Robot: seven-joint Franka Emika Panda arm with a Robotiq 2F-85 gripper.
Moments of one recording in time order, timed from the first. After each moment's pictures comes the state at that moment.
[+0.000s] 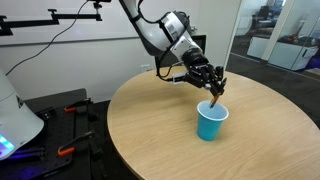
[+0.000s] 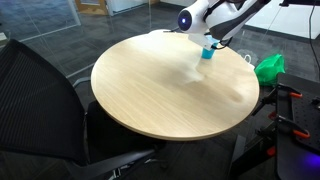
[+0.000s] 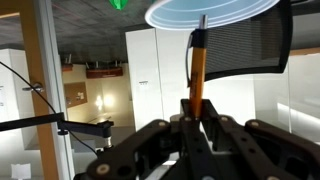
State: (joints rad) arm 0.04 0.66 -0.09 -1.81 -1.22 1.70 2.56
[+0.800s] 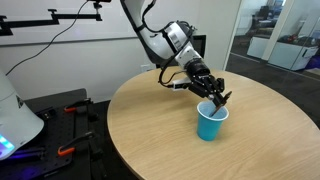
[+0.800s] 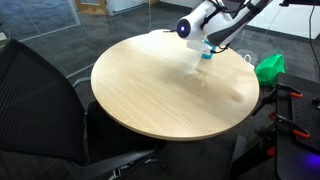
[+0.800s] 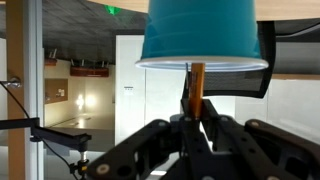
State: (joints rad) arm 0.02 0.75 -0.08 -1.76 -1.25 1.77 2.45
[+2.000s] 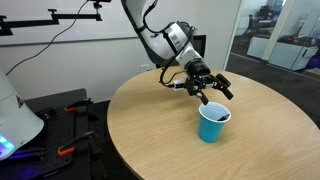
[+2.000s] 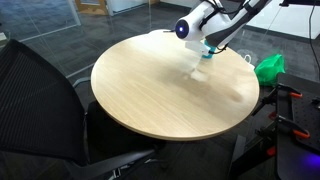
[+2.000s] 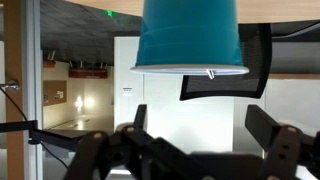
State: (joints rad) arm 0.02 0.76 -0.08 -1.74 -1.25 1.77 2.46
